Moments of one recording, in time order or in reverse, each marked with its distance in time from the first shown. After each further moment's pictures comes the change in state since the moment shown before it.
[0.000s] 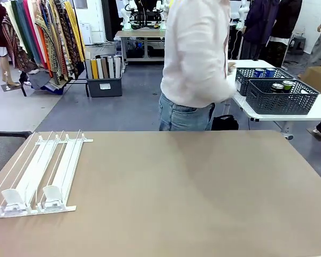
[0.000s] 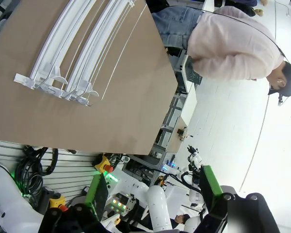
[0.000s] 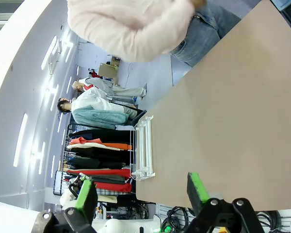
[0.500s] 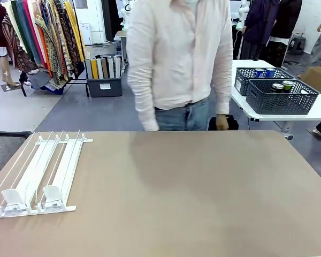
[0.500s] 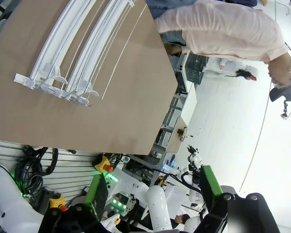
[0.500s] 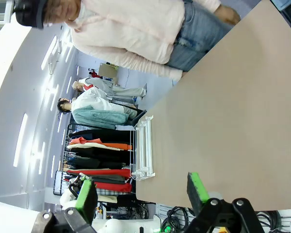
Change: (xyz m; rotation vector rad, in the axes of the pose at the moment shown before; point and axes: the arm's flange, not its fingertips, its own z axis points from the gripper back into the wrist) left arm 0.000 0.000 0.000 0.000 0.000 0.000; right arm 0.000 0.000 0.000 0.000 0.000 0.000
